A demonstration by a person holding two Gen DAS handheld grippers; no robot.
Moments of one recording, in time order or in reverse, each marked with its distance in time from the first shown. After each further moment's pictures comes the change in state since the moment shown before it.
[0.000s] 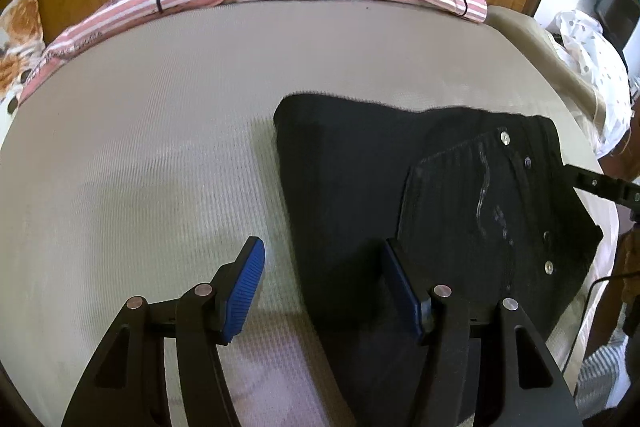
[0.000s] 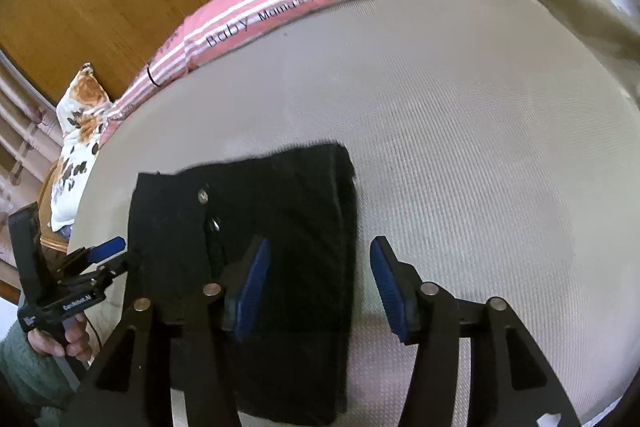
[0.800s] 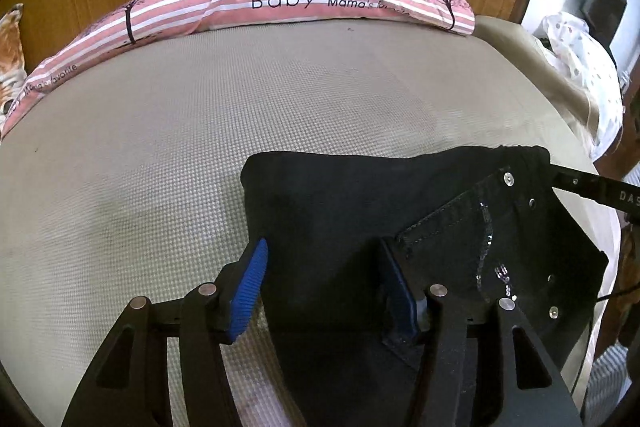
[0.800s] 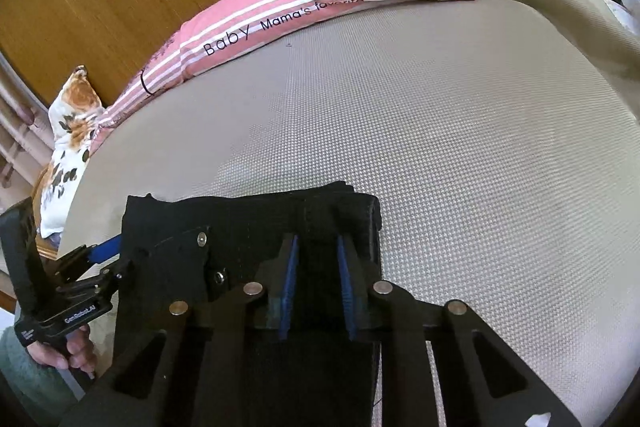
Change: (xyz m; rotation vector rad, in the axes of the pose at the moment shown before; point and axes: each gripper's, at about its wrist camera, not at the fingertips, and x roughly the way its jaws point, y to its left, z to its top) left arm 0.024 -0.009 0.033 0.057 -0.077 -0.029; right arm 0.023 0.022 0.025 -0.031 -0.061 -0.027
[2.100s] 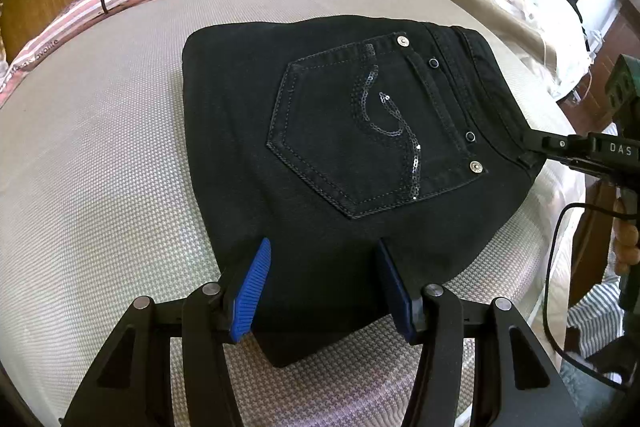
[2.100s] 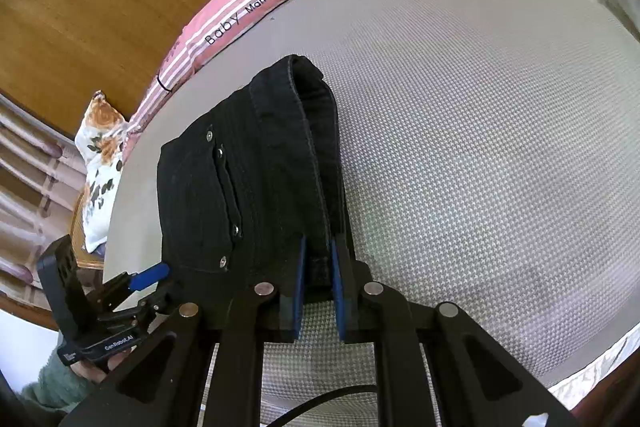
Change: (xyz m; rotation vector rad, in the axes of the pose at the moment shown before) left arm -0.051 -0.047 -0.081 0.089 0.125 -0.093; right arm -0.055 -0.034 -0.086 0.197 0.058 0.132
